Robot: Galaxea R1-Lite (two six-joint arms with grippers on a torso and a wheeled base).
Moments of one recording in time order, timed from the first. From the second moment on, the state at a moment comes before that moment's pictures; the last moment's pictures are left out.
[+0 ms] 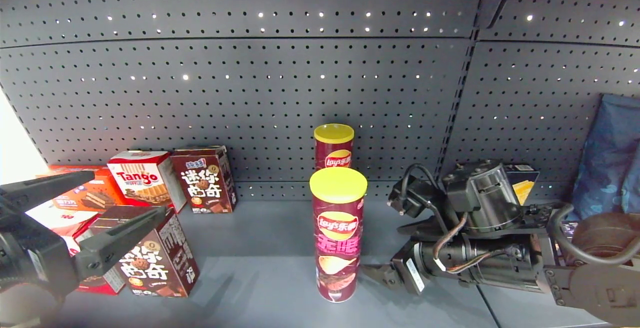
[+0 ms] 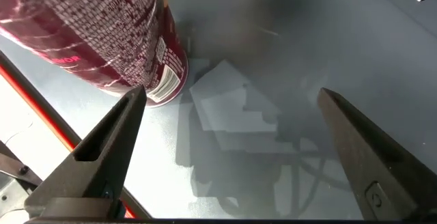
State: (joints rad) left arm -0.37 0.97 -0.61 -0.18 0.07 0.12; right arm 0.75 1.71 -0.86 -0.24 -0.01 -0.05
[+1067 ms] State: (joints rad) left arm -0.37 0.88 -0.60 -0.18 0.10 0.10; right arm 0.60 1.44 -0.86 -0.24 -0.04 -0.04
